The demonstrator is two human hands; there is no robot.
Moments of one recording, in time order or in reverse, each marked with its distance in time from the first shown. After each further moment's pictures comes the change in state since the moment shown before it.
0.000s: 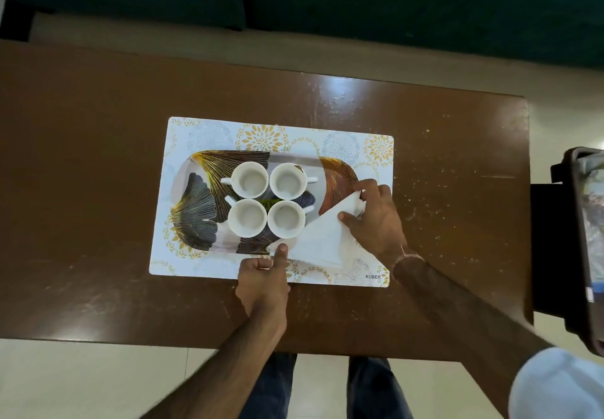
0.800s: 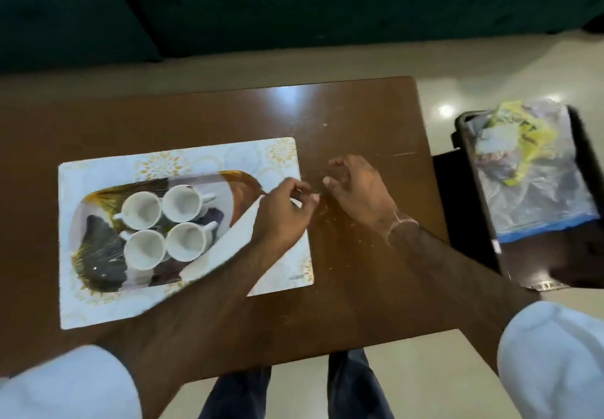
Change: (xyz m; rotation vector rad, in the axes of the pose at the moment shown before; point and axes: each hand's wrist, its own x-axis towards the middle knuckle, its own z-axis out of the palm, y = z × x) left_hand -0.096 0.101 0.123 0.430 -0.583 0.912; right_hand 0.011 0.090 -0.115 0.046 0.095 -0.113
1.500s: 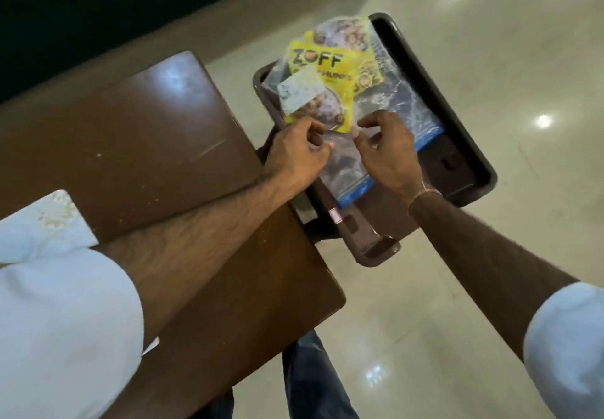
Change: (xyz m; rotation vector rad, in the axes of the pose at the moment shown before) left_hand 0.058 0.181 0.315 0.188 -0.344 0.376; right_hand -0.075 0.297 -0.179 0.069 0.491 0.363
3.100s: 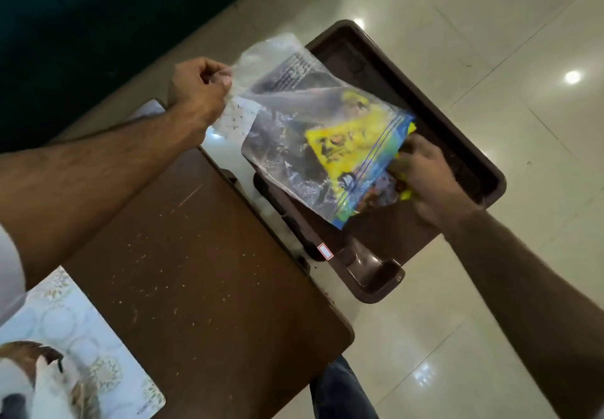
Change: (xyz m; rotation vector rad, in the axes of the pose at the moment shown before) left_hand 0.146 -0.010 -0.088 -0.025 0.255 -0.159; right_hand 0.013 0.045 -0.026 0.949 -0.006 0.563
